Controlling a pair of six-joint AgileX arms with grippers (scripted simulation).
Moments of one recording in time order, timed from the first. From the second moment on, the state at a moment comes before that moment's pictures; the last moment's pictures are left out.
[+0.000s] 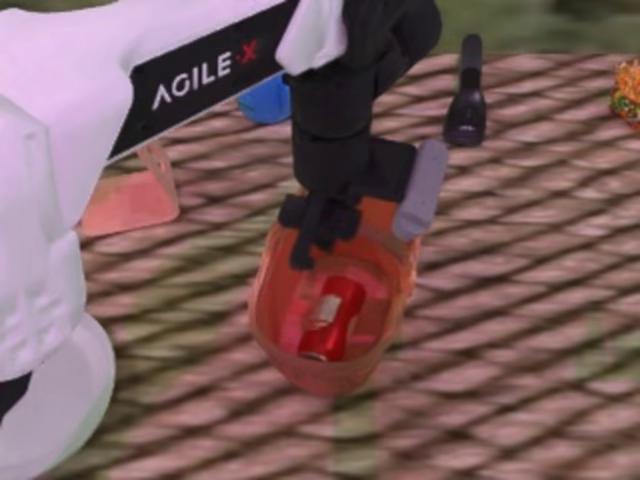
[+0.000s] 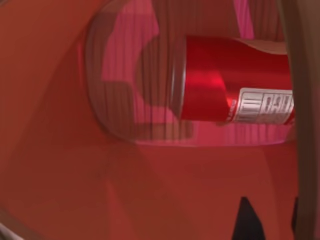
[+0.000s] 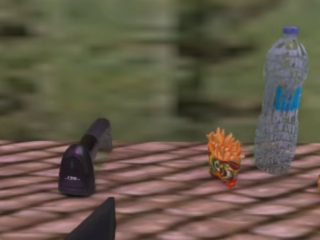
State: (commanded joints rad) left arm -0.71 2.22 2.02 -1.37 0.00 1.18; right arm 0.01 0.00 0.00 0.00 0.00 0.00
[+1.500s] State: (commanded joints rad) left arm -0.66 2.19 2.15 -1.53 0.00 1.22; right arm 0.01 0.00 0.00 0.00 0.00 0.00
